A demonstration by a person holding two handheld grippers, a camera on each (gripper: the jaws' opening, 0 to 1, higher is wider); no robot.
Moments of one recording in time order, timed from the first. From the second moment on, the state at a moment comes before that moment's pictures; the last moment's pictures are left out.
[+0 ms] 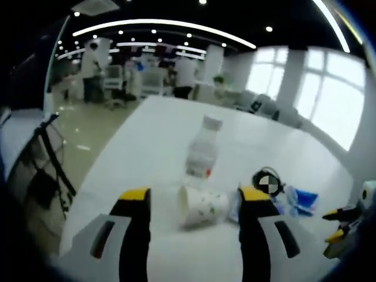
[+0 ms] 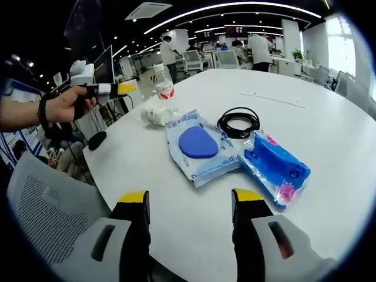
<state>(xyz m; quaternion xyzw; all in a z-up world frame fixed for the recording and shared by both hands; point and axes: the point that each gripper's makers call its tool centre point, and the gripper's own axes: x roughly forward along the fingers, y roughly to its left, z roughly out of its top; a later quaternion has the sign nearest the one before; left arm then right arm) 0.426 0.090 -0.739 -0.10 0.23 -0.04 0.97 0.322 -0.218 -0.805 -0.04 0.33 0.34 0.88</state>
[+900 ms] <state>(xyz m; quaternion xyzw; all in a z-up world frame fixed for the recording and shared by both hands) 0.427 0.068 -0.778 -0.17 0.28 -0.08 0.94 0.320 -0.212 -0.802 -0.05 0.32 0.35 0.88</state>
